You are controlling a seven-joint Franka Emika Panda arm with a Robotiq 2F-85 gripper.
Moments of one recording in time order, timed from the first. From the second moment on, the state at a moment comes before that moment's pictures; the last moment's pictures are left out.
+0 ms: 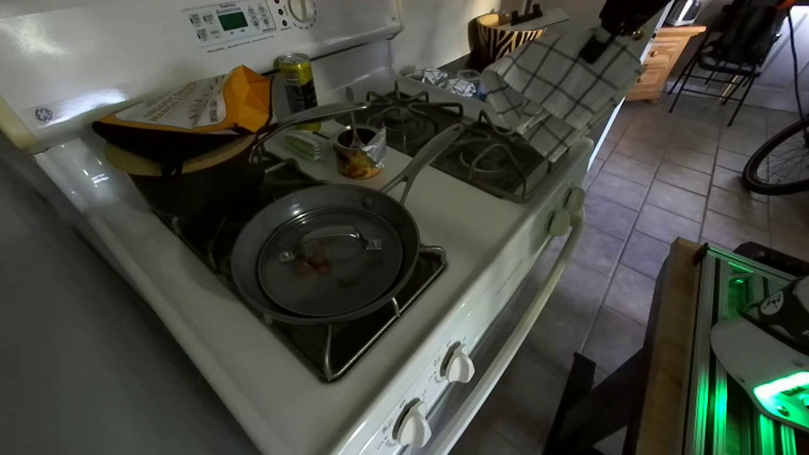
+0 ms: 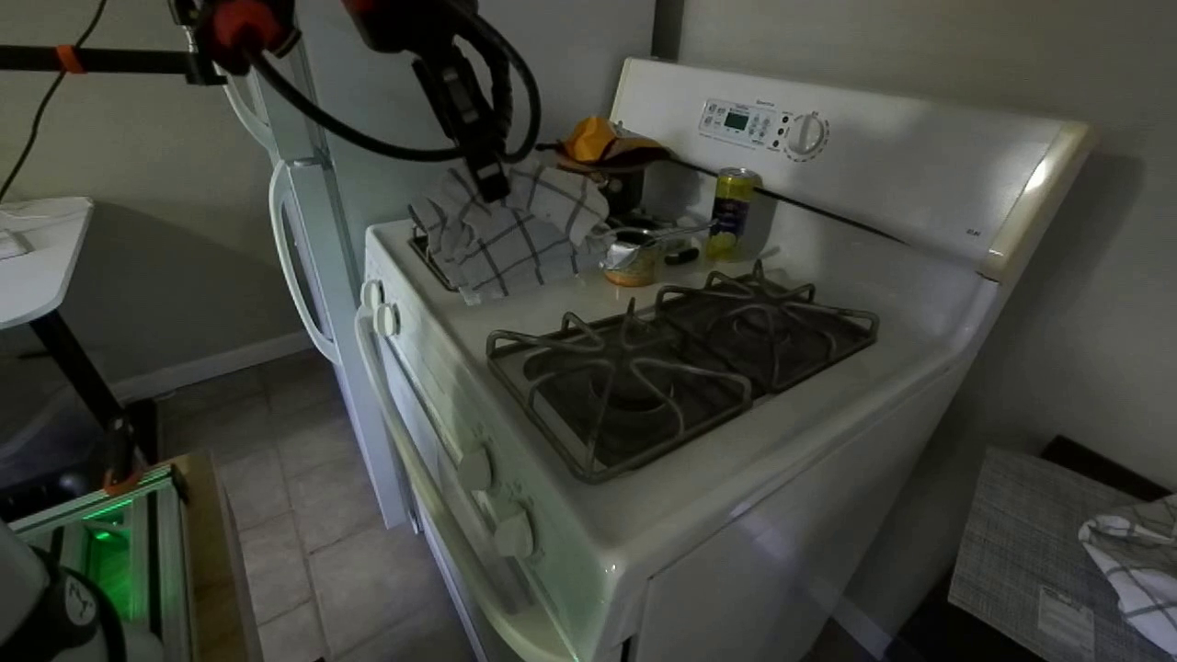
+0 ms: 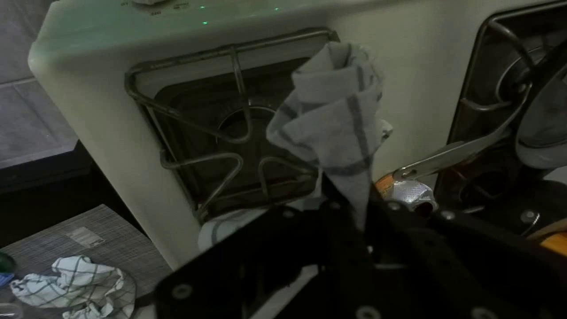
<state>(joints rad) -0.09 -0.82 0.00 -2.67 0.16 2.24 0.06</state>
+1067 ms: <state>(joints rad) 0.10 -0.58 -0.26 -2.61 0.29 2.34 -0.39</state>
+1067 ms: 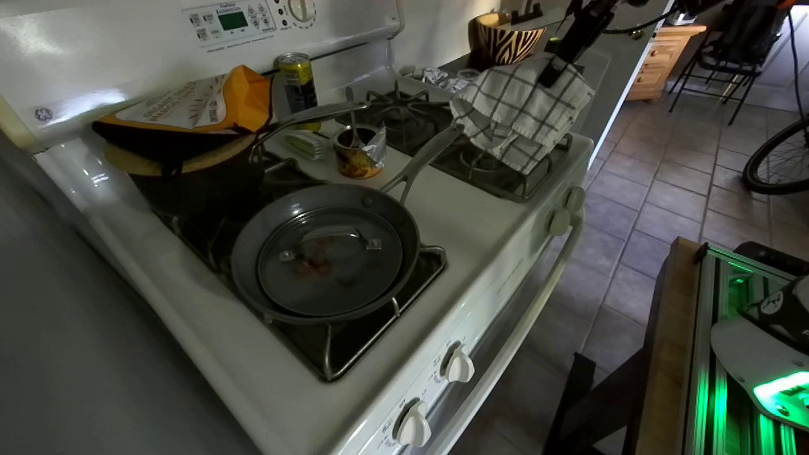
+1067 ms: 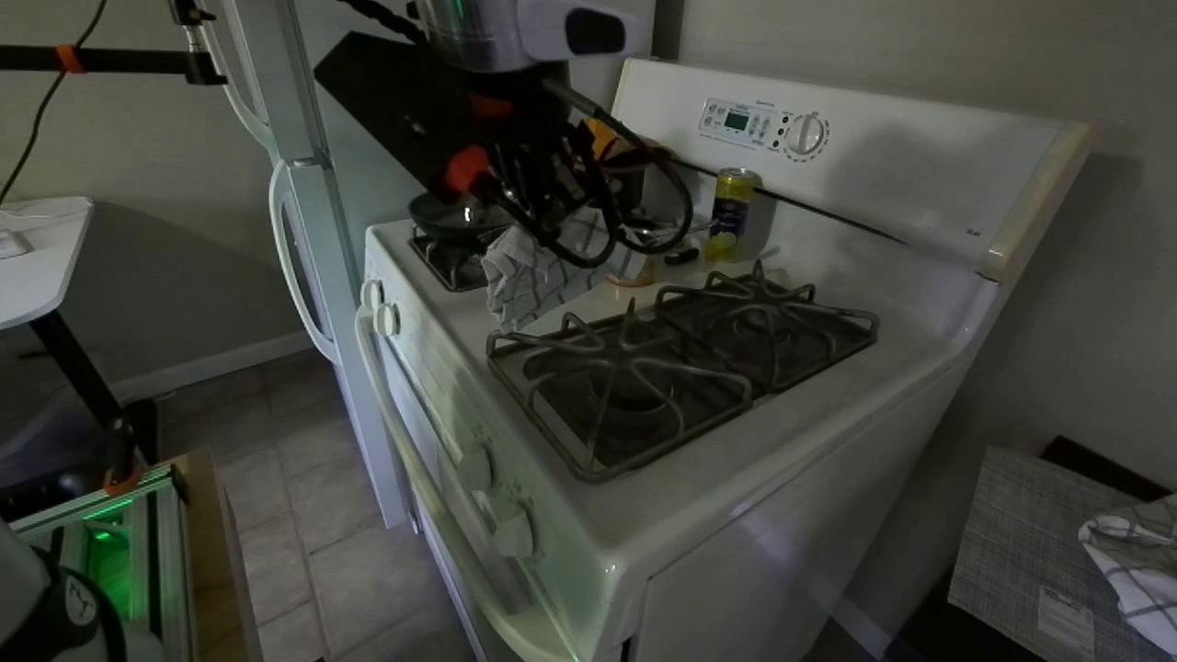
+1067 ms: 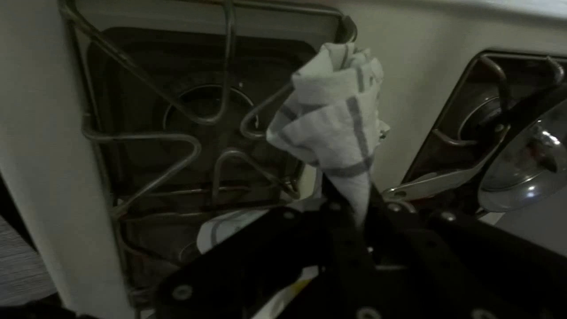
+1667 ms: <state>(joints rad) 0.14 -0.37 -0.32 -2.54 0.41 2.34 -0.55</state>
